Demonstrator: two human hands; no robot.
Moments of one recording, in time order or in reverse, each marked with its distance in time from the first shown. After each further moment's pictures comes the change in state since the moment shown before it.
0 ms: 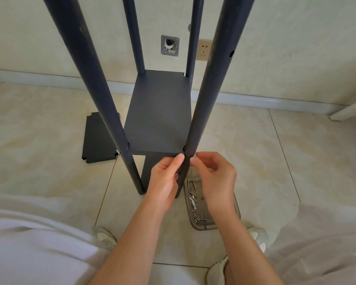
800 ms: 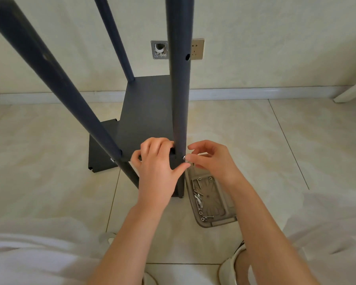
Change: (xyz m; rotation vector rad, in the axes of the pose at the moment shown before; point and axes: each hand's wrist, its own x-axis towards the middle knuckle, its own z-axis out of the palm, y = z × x) left_hand -0.016 0.030 0.003 1.448 0.291 0.824; right_hand 0.044 -0.005 -0.024 -0.004 -0.394 0.117
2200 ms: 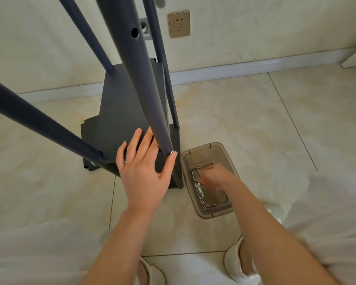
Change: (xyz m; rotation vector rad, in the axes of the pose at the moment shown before) left_hand -0.004 -0.023 0.026 0.151 0.125 0.154; right_hand 0.043 0.136 -0.014 -0.195 -0.090 0.719
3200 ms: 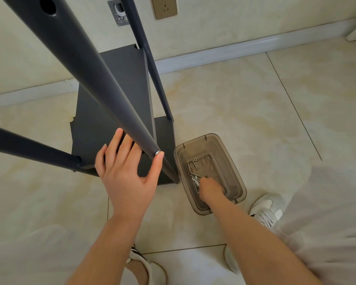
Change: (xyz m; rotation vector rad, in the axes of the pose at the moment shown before) left_hand -0.003 -0.002 0.005 -0.013 0.040 0.023; right_hand 0.058 0.069 0.054 -0.870 0.150 -0.062
